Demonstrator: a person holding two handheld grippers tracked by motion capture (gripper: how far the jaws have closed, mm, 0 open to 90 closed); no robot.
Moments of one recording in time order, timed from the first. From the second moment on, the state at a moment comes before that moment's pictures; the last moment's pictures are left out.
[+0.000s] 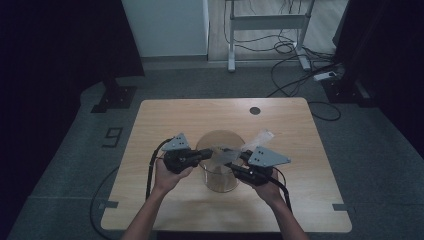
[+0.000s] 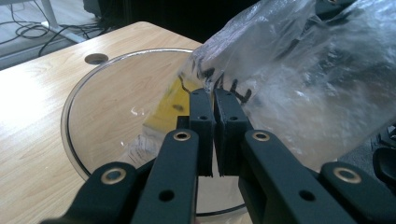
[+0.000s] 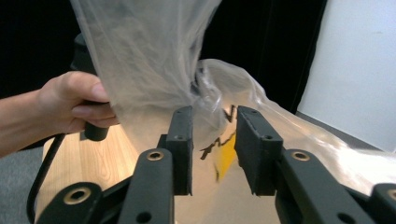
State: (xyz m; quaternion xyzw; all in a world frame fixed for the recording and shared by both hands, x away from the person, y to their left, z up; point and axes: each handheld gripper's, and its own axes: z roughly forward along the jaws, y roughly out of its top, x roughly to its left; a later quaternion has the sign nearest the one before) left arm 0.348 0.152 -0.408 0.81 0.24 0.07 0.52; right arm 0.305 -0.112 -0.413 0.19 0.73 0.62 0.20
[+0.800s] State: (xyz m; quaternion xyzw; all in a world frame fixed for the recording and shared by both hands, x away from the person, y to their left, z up) left arm 0.346 0.161 -0.408 0.79 0.26 0.09 0.55; right arm 0.304 -0.130 -0.418 0.24 0.73 0.61 0.19
